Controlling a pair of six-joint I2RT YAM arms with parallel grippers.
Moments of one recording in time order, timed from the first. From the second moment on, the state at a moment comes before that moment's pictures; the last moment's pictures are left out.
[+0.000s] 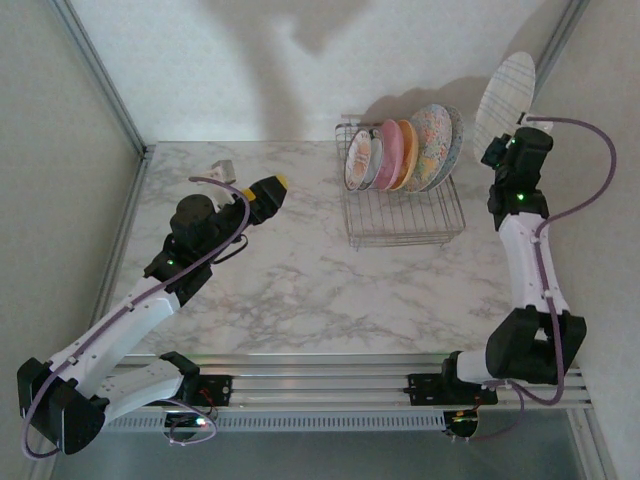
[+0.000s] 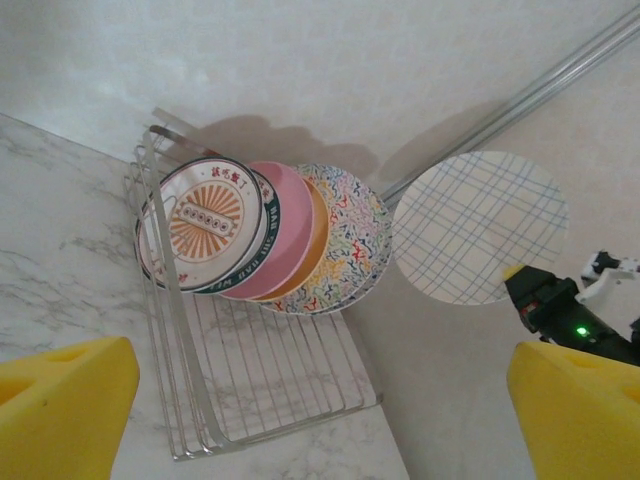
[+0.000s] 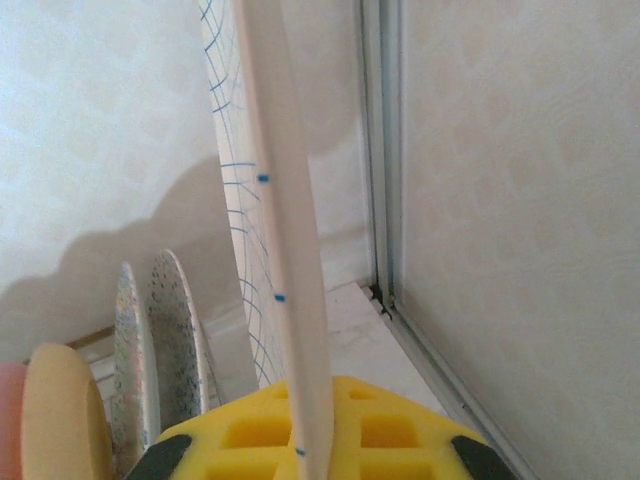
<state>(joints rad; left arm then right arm) -0.50 1.04 0.90 0.10 0.07 -0.83 -0.12 1.37 1.31 -0.15 0.19 0.16</state>
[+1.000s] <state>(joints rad) -0.54 1.38 1.14 0.22 0.24 -1.15 0.24 1.25 1.44 -0.37 -0.43 0.85</state>
